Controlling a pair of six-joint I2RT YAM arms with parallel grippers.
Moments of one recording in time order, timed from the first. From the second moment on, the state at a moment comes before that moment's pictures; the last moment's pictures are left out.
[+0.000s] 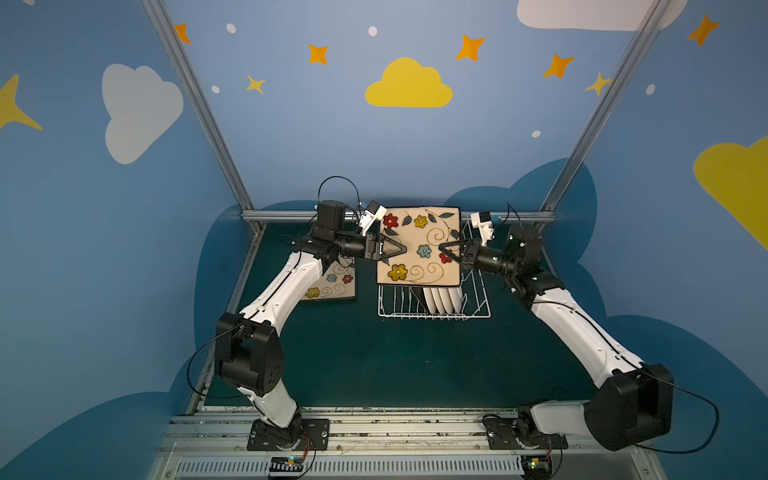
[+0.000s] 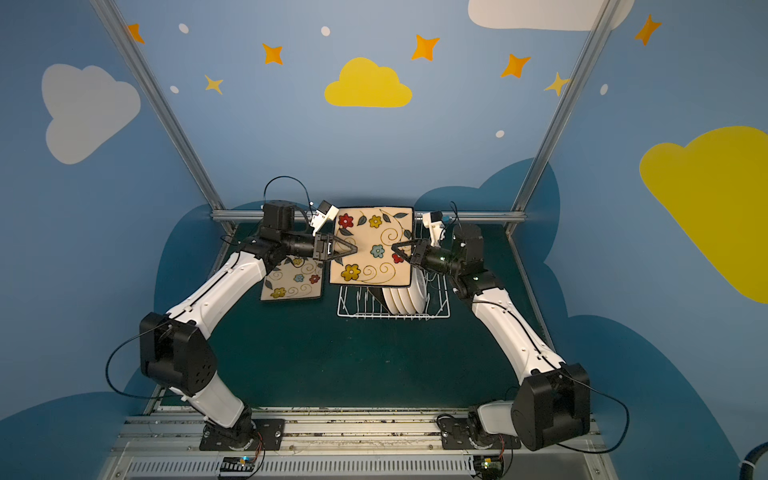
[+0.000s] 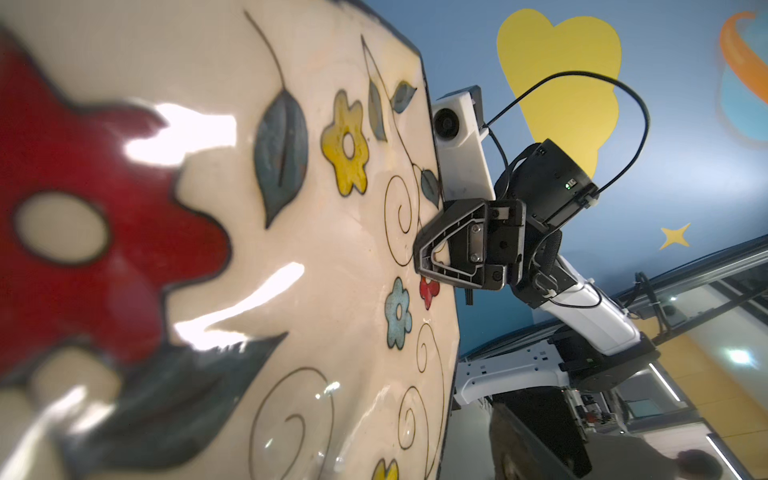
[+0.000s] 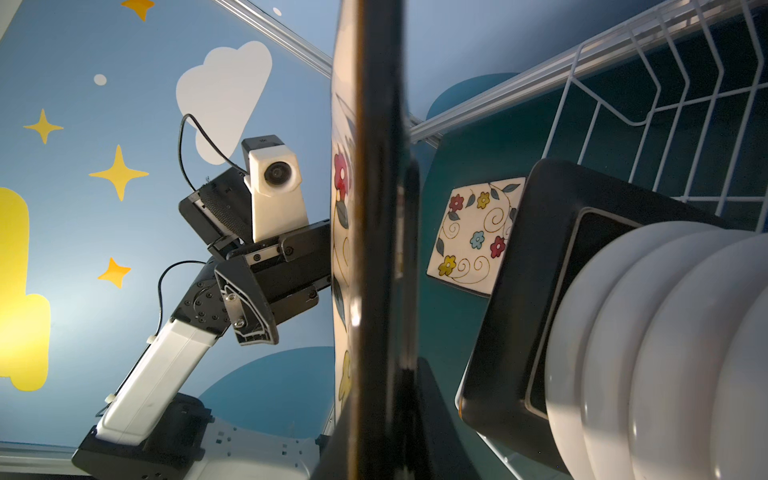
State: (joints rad) left arm -0.29 1.69 1.51 -0.32 1.17 -0.43; right arm 0.31 1.34 1.13 0.00 -0.81 0.84
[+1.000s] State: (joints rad) left arm -0.29 1.70 1.45 -0.21 1.19 -0.49; right arm 0.31 1.36 1.09 0.09 -0.85 0.92
